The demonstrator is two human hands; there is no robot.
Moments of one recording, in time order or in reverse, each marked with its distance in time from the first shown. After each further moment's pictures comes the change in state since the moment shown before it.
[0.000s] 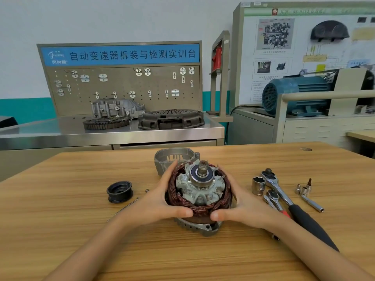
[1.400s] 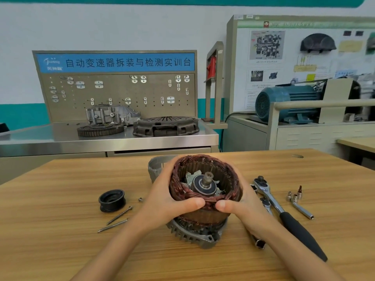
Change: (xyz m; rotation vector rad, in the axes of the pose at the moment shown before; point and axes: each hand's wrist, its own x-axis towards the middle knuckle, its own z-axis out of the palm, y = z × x) left_hand 0.013 0.049 0.030 0.018 0.290 0.282; right_hand -0.006 -0.025 -0.002 0.346 0.278 -0.306
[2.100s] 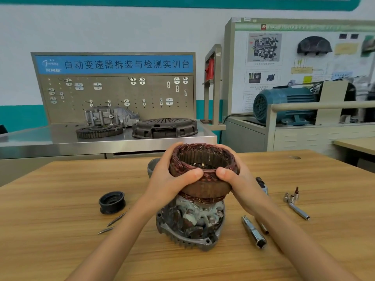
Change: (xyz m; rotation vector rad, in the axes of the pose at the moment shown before) left_hand 0.025 0.011 -0.001 -0.129 0.120 0.001; right_hand 0.031 -0.017 -0.007 0.058 0.098 0.063
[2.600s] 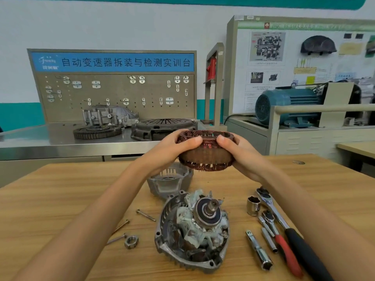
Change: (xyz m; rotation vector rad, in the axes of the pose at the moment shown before) left_hand 0.102 -0.006 -0.026 -0.017 -0.258 -0.238; right_hand 0.084 -0.015 -0.030 -0.053 -0.016 0.129
